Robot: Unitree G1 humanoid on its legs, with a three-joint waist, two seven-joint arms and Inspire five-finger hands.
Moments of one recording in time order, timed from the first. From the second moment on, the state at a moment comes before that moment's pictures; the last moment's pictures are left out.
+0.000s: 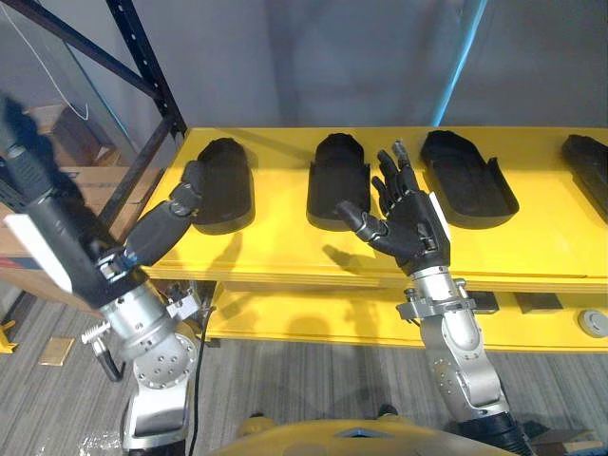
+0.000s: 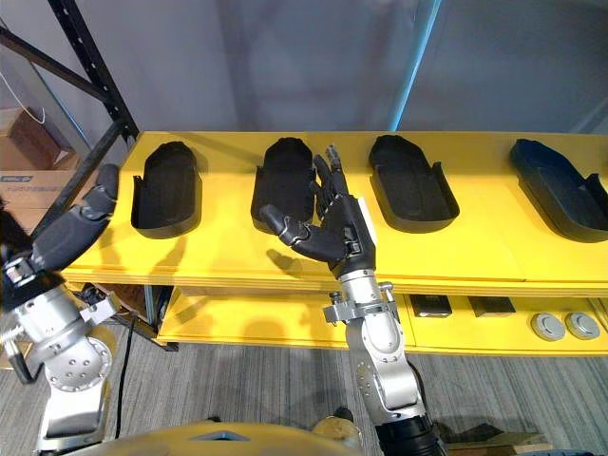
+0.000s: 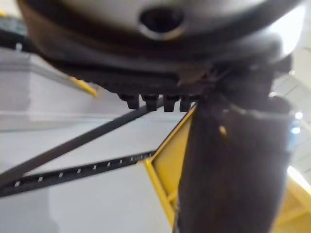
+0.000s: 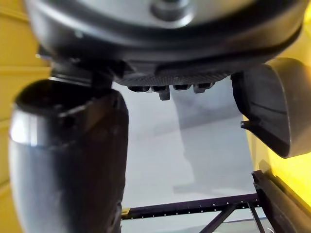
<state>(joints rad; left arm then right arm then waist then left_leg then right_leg) 0.25 0.06 0.10 -0.44 0.36 -0.52 0.76 0.10 -0.19 0.20 -0.22 0.36 -0.27 0.01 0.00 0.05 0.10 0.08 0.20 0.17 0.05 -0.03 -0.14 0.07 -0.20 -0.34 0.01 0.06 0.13</state>
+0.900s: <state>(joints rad) 0.42 -0.05 0.31 0.58 -0.04 -0.31 0.51 -0.51 -0.29 0.38 0.13 -0.06 -0.22 0.05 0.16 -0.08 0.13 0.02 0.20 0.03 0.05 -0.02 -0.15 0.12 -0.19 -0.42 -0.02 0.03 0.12</state>
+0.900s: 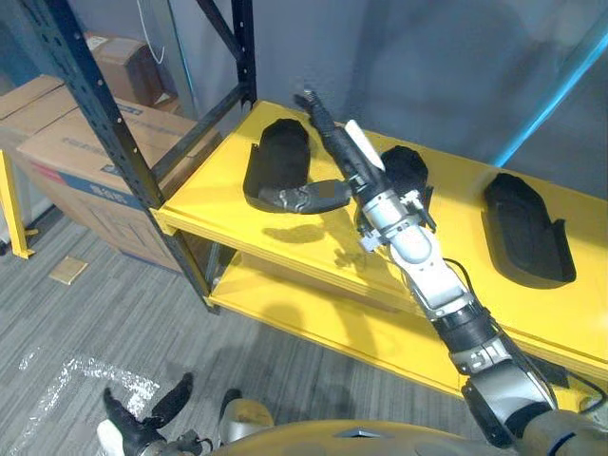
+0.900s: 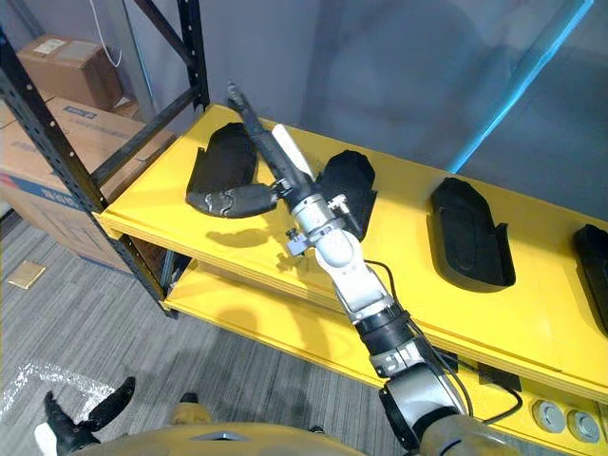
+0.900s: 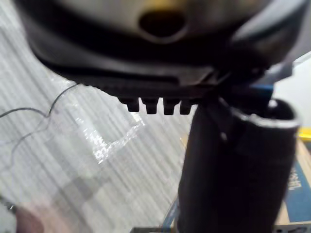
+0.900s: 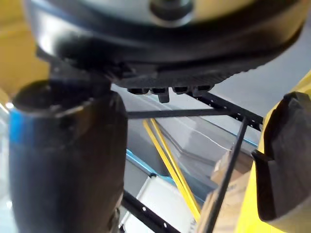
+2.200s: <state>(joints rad) 0.35 0.01 0.16 0.67 -0.31 -0.25 0.12 -0.59 -0.15 0.45 0.21 -0.07 0.02 0.01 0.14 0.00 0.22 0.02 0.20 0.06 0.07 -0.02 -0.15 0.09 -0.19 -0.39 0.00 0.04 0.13</state>
